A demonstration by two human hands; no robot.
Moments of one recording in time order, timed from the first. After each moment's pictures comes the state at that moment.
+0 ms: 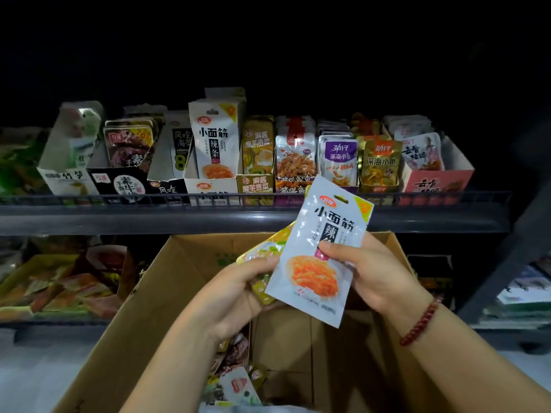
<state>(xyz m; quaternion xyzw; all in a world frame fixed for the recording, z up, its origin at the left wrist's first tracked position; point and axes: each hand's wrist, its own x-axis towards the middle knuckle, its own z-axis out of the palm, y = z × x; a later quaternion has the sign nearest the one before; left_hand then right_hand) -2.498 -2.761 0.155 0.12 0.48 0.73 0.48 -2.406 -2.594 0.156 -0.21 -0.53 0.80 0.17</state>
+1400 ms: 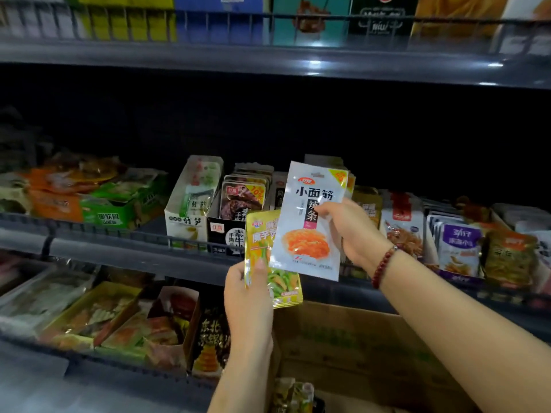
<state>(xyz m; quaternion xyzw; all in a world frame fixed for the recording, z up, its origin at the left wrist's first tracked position) -2.627 -2.834 0.159 0.00 0.59 0.80 0.00 -2.634 -2.684 0.244 -0.15 -0.67 0.69 0.21</state>
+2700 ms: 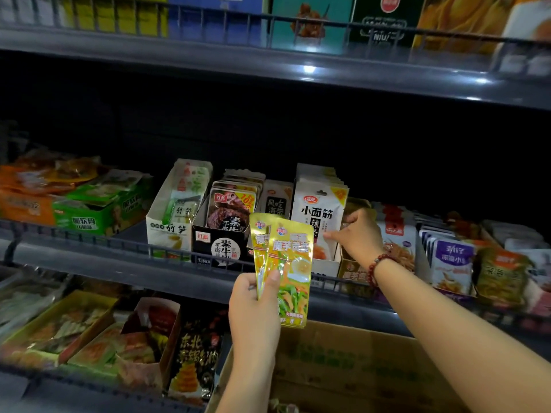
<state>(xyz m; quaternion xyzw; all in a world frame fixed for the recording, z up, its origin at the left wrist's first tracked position) -2.631 -2.814 0.155 0.06 0.63 0.77 0.00 -2.668 -2.604 0.208 -0.29 -0.87 0.28 0.29</state>
